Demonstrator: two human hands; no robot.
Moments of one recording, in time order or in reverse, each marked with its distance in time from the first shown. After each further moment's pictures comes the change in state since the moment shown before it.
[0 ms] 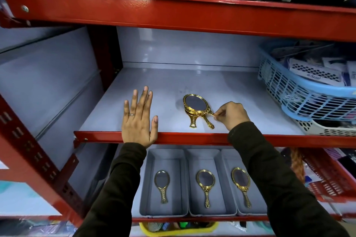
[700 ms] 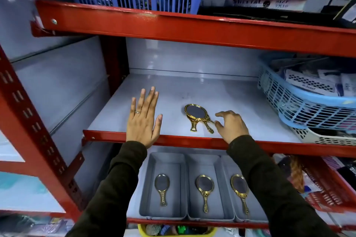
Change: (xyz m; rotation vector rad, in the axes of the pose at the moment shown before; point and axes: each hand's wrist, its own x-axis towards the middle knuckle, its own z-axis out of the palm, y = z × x) left_hand 0.009 0.001 -0.022 -0.072 -0.088 0.051; right_hand -0.029 0.000 -0.003 -0.129 0.101 -0.177
